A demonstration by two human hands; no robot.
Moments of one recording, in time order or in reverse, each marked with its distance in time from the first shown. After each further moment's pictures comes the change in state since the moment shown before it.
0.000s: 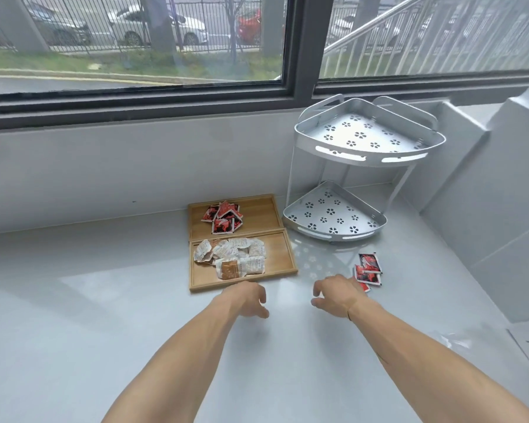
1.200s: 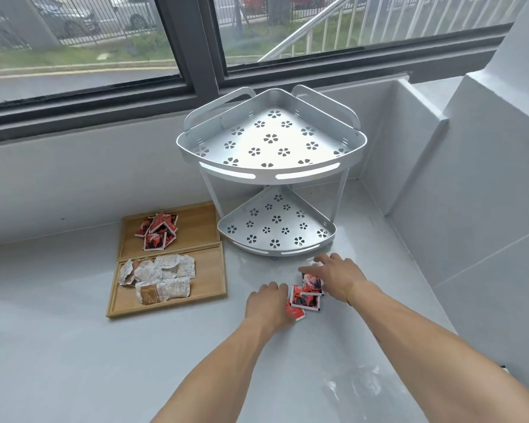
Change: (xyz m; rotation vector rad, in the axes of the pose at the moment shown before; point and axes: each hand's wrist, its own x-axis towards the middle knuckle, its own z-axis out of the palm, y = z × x) left_hand 0.105 0.230 0.015 0.065 0.267 -0.058; right_hand 0.084 0.211 -0.010 -0.143 0.061 -0.199
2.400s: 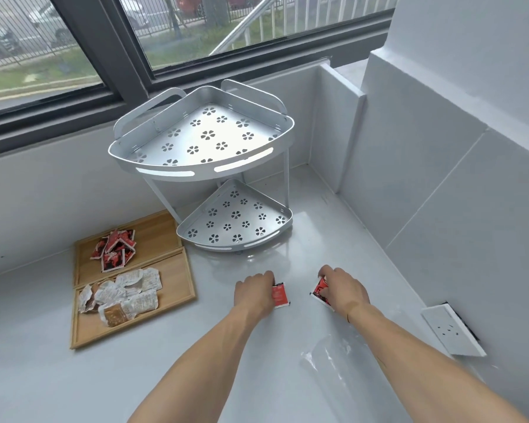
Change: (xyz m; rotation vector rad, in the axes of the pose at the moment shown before) left_hand 0.012 0.029 0.011 0.036 0.050 0.131; right_hand -0.080 0.014 0.076 0.622 0.113 0.502
